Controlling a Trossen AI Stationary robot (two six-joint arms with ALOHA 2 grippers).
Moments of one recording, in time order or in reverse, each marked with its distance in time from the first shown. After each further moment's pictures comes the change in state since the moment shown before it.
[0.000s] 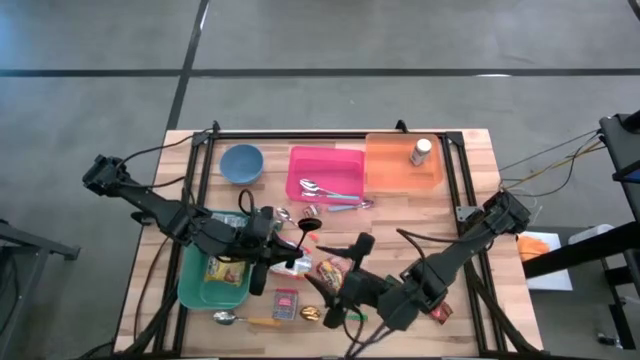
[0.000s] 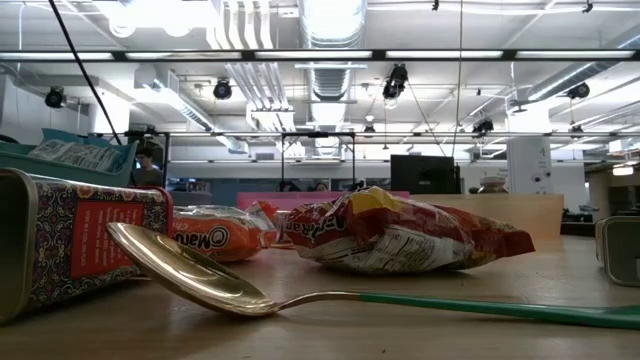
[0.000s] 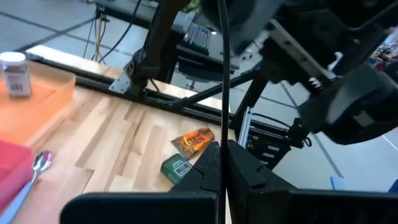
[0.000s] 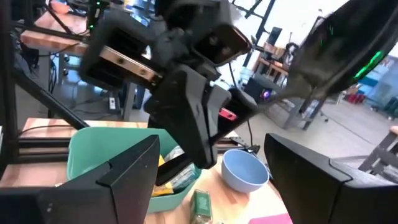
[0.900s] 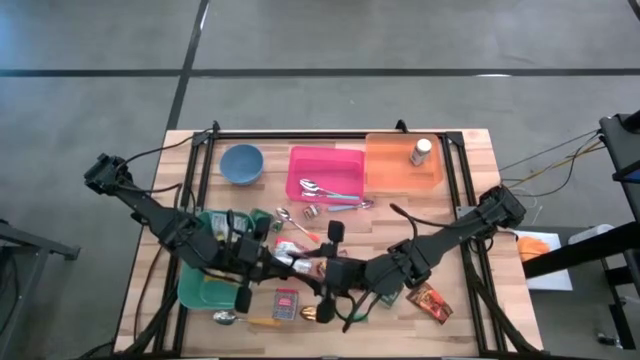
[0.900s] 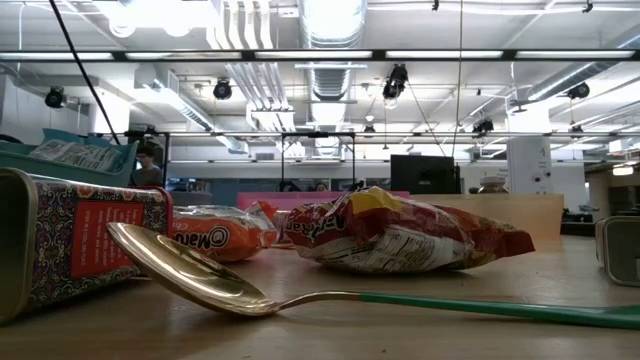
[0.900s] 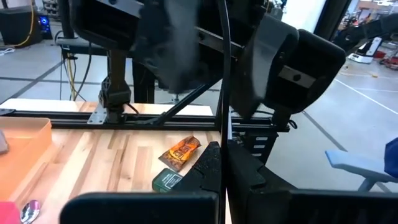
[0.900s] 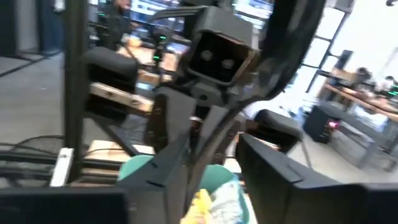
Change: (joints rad) left arm -0.099 0.002 -0.002 0.073 -0.010 0.231; right arm -0.104 -0.002 0.000 0.138 -0.405 -0.080
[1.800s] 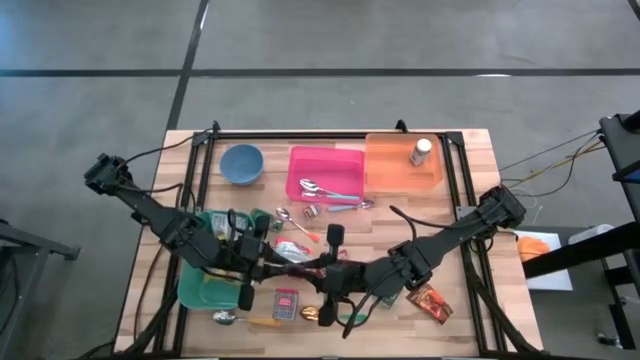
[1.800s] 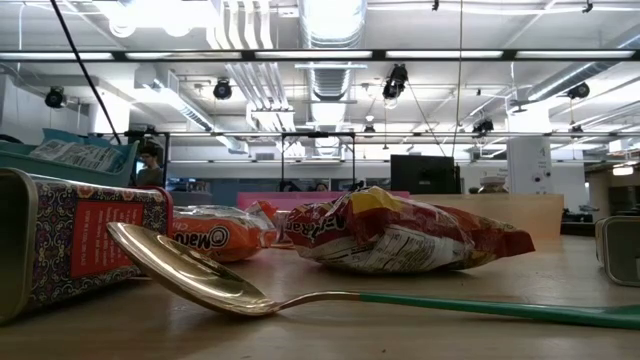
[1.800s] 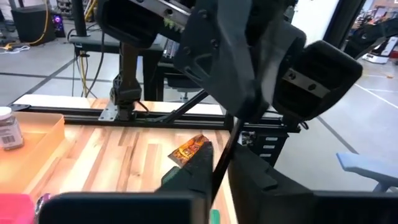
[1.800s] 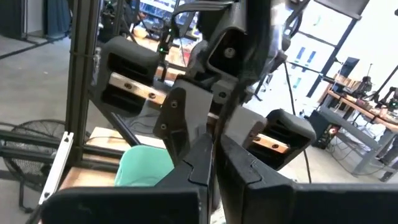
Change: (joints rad) left arm 0.000 0.001 0.000 -0.014 -0.033 -0.010; right arm -0.001 0.001 0.000 -0.038 -0.004 -0.055
